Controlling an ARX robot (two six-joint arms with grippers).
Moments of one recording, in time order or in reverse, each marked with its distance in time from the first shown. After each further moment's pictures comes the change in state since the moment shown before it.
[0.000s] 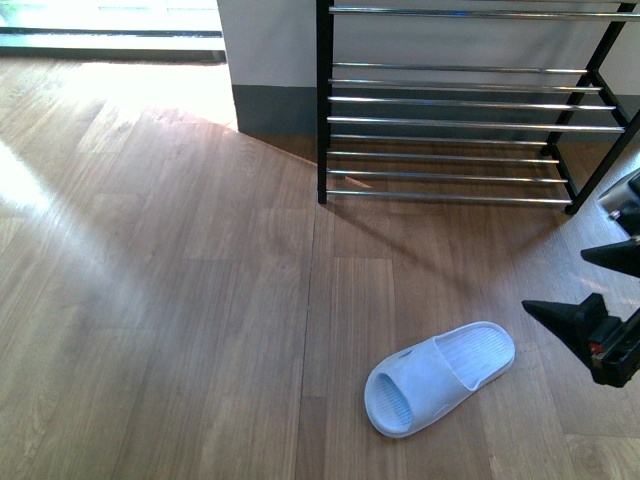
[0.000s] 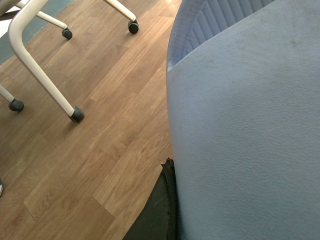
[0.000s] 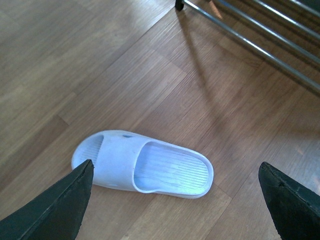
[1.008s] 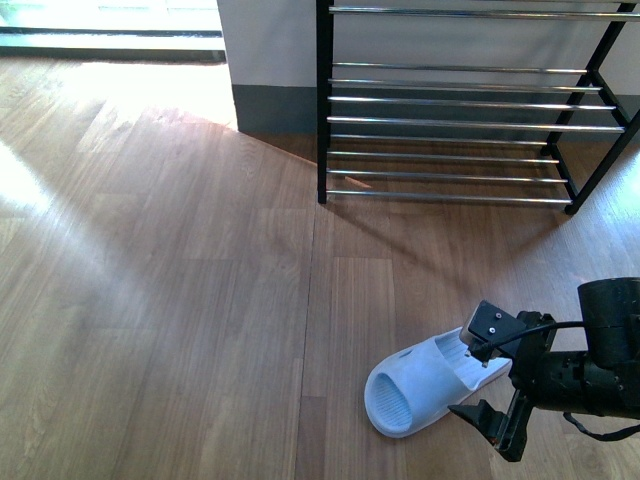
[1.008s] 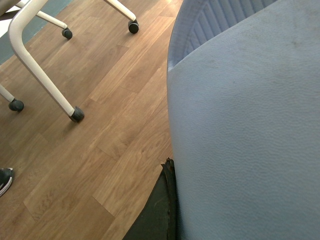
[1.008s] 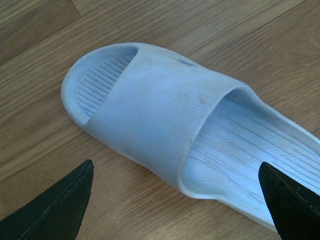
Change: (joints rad) left arm 0.000 0.000 0.000 0.000 0.000 0.000; right arm 0.092 0.679 0.464 -0.138 -0.011 -0.301
